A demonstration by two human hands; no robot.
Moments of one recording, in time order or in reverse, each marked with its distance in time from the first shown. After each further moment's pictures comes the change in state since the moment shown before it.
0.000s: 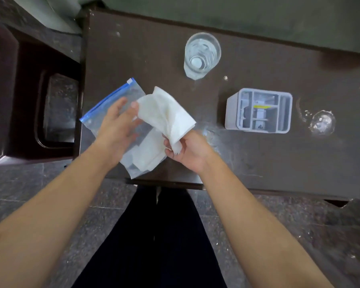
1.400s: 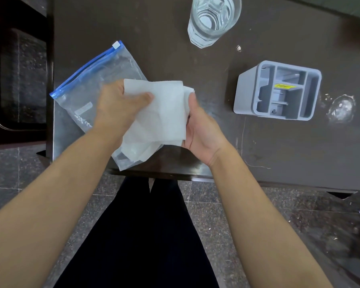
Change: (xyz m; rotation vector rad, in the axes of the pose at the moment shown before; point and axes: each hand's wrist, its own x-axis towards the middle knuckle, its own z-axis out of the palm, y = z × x) left_hand 0.030 -0.019 0.023 0.297 0.186 0.028; right_hand 0.034 0.008 -0.031 -0.083 -0.065 -0.098
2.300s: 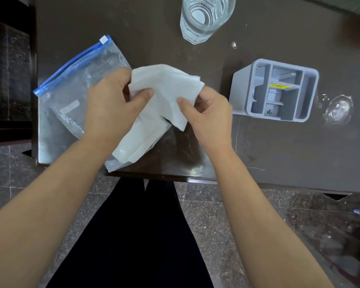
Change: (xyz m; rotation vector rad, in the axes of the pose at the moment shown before) left_hand -0.010 0.007 0.014 0.458 0.067 0.361; right_hand -0.001 -0.014 -0.014 -0.765 0.441 -0.623
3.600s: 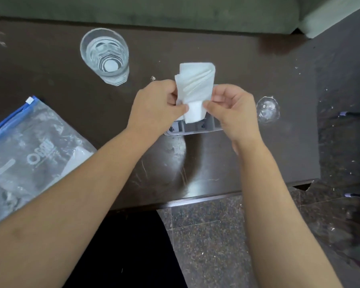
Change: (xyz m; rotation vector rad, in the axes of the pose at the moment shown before) left_hand 0.011 0.146 0.121 -0.055 -0.330 0.280; right_hand 0.023 0.013 -0.183 0.204 0.139 -0.004
